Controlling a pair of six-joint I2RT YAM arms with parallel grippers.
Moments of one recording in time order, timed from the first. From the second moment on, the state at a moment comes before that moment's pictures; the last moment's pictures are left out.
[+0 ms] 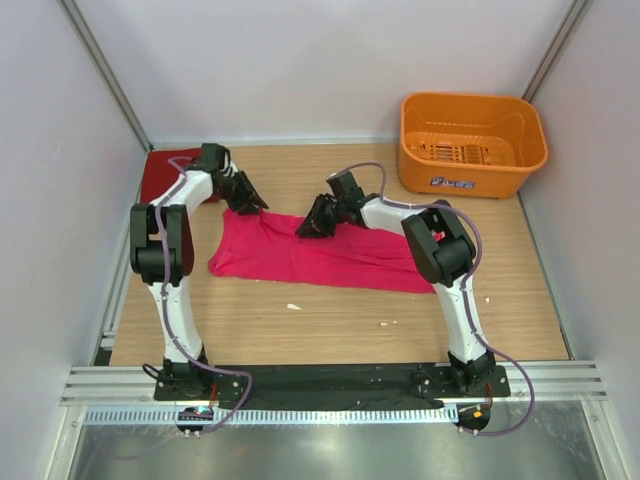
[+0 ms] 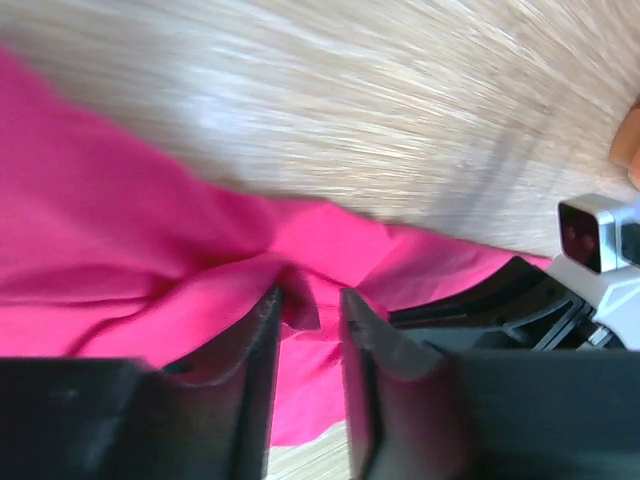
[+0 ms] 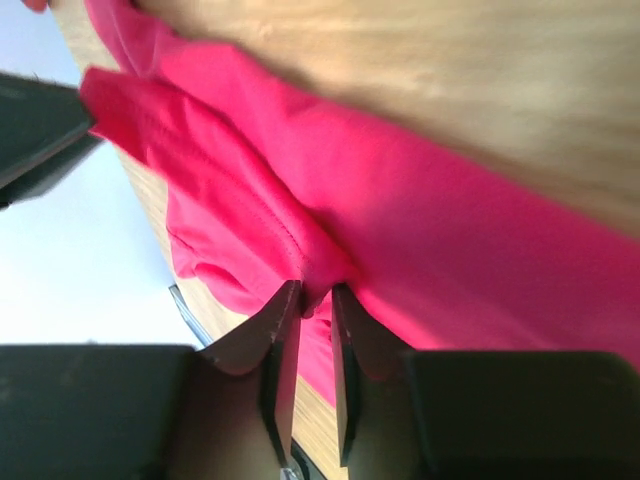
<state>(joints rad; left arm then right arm) -0.05 2.09 1.59 -0.58 0.46 -0.63 0.56 2.24 1.53 -0.09 -0.51 0.98</state>
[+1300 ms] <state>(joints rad) -0.47 2.00 1.45 -0.61 0.37 -0.60 0.37 1.54 0.96 -0.65 -0.03 0.49</state>
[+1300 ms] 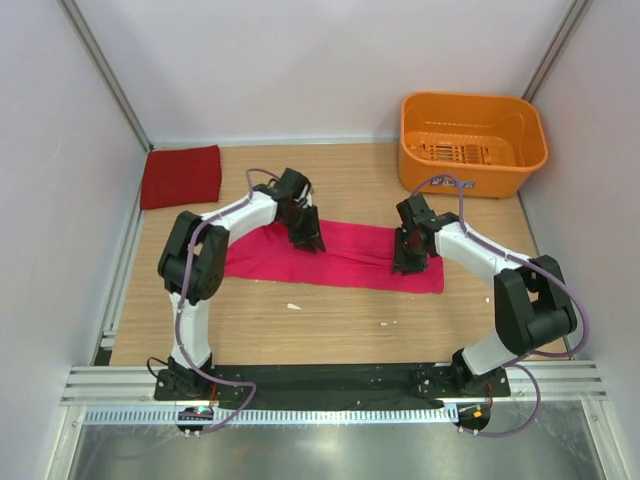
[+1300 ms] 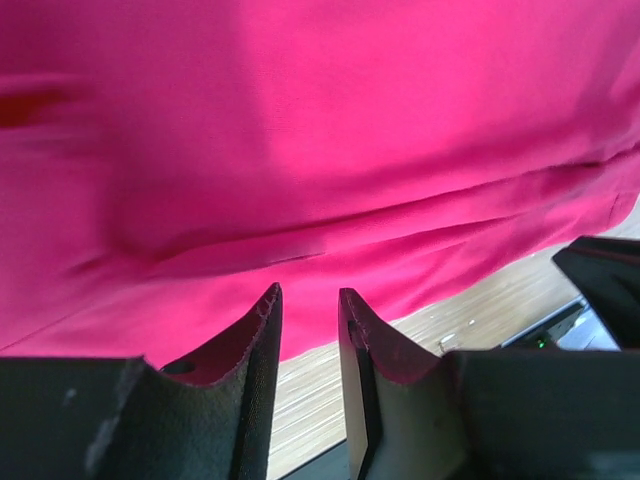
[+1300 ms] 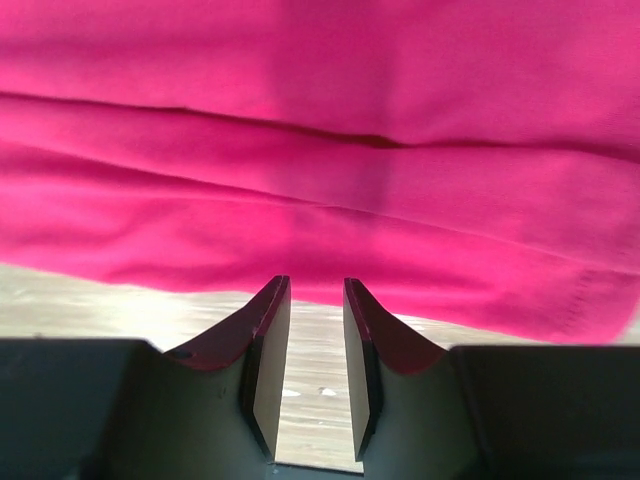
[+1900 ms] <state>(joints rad) -0.64 2.16 1.59 -0.57 0.41 -0.63 0.32 1.45 0.81 -0.61 0.16 0.57</state>
